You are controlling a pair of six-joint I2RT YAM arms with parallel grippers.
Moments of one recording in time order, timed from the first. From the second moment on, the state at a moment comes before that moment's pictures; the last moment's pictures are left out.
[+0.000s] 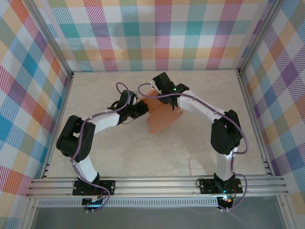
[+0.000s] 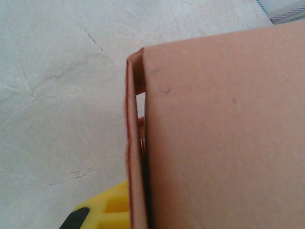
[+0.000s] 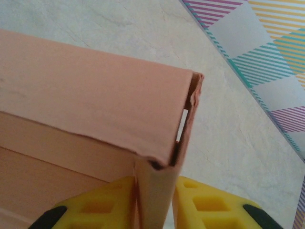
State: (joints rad) left arm -0.45 1.74 1.02 0.03 0.31 -0.84; right arm 0.68 1.90 1.67 -0.66 0.45 -0.32
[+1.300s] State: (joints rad) left arm -0.45 1.75 1.06 0.05 0.33 -0.85; right arm 0.71 1.83 1.60 -0.60 0.44 -0.28
